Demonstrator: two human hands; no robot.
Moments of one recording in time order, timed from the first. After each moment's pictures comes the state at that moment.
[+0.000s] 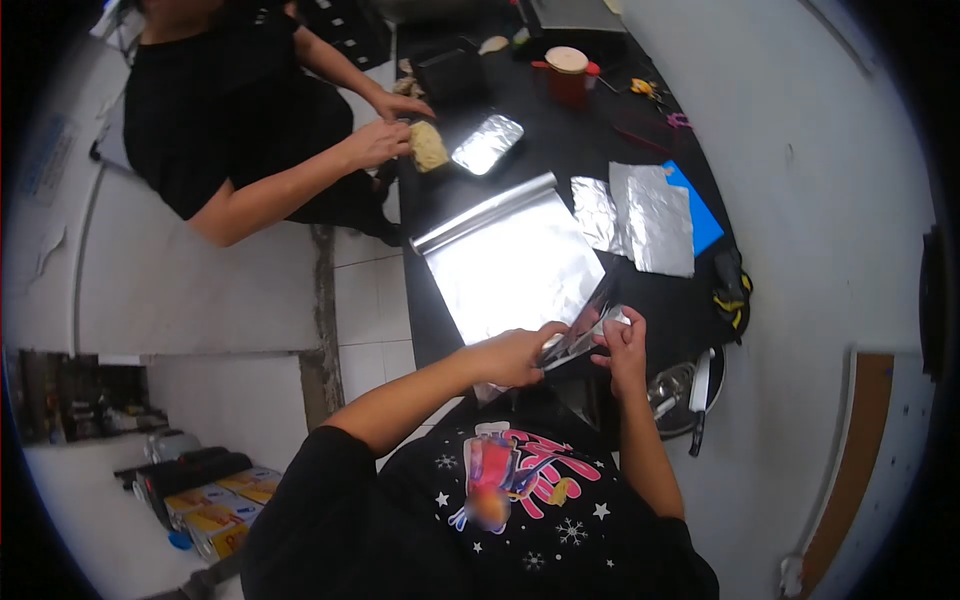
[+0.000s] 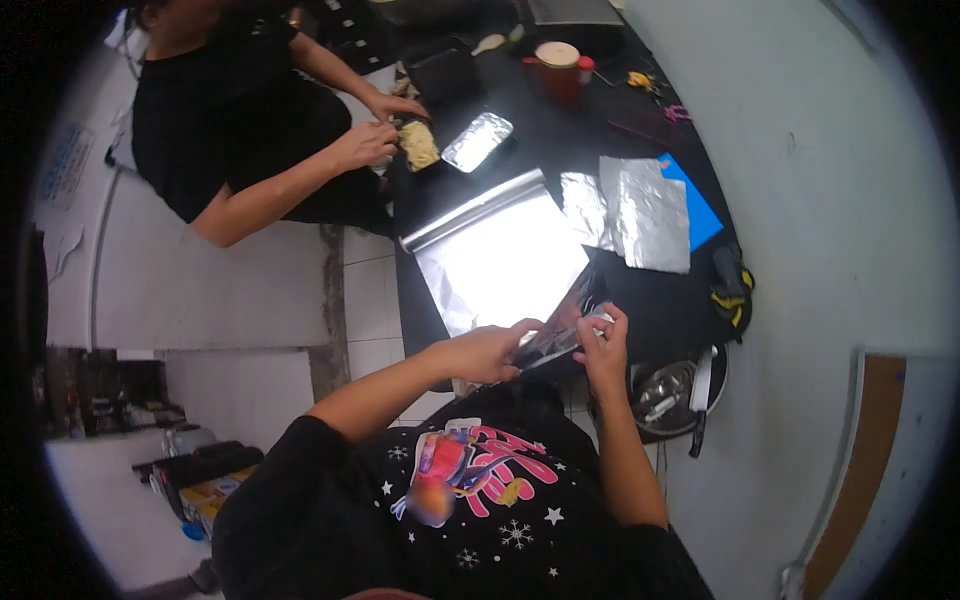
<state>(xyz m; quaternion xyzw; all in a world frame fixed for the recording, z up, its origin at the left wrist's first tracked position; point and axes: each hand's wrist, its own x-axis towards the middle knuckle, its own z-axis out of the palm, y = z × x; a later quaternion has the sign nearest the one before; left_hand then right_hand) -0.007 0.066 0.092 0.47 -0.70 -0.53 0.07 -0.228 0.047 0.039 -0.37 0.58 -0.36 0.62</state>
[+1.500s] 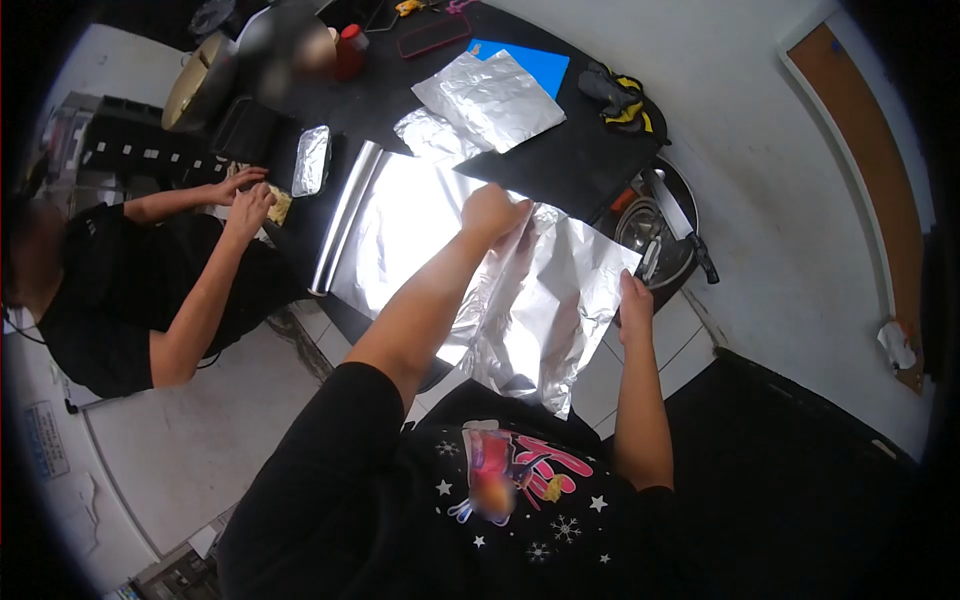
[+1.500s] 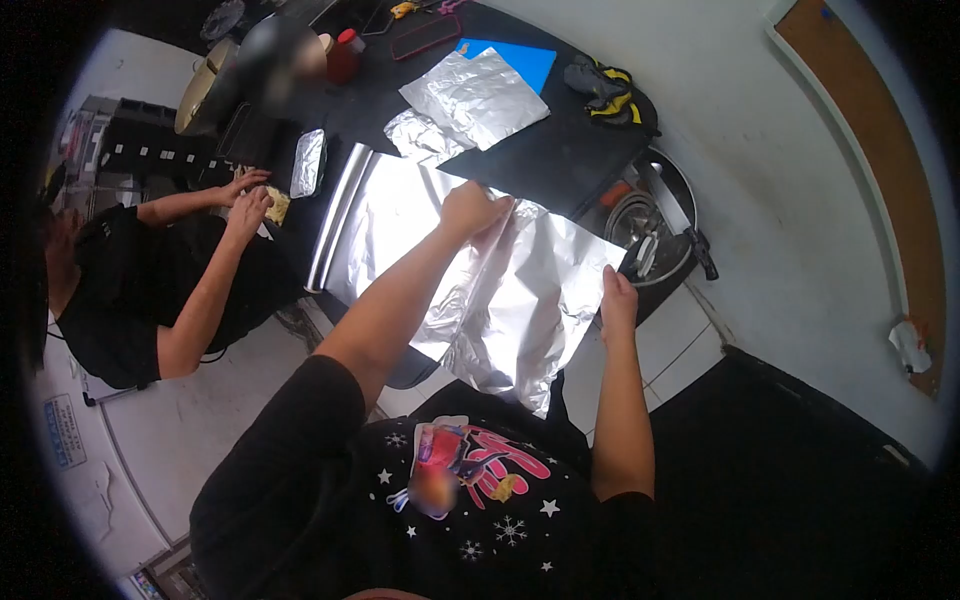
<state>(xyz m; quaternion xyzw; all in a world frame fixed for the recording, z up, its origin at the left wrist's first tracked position) -0.152 -0.048 -0.024 0.61 -0.73 -0.31 -0.02 -0.339 0.176 -0.106 -0.09 0.72 -0.51 0.46</state>
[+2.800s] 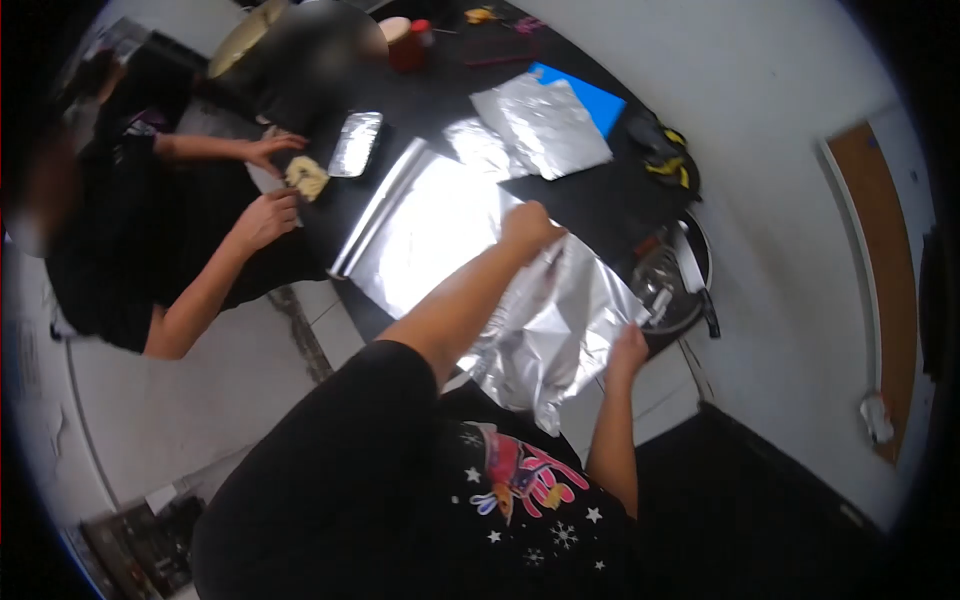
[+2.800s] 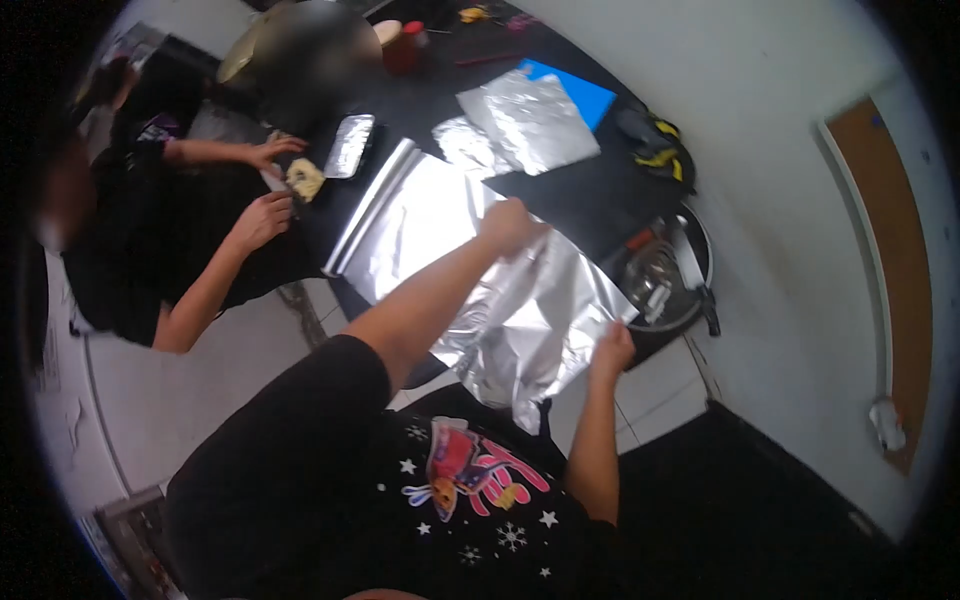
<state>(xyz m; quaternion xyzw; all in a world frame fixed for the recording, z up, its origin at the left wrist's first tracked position) -0.149 -0.053 -0.011 0.60 -0.72 -0.35 -0.03 -0.297 0.182 -0.103 -0.16 0.84 -0.45 0.27</state>
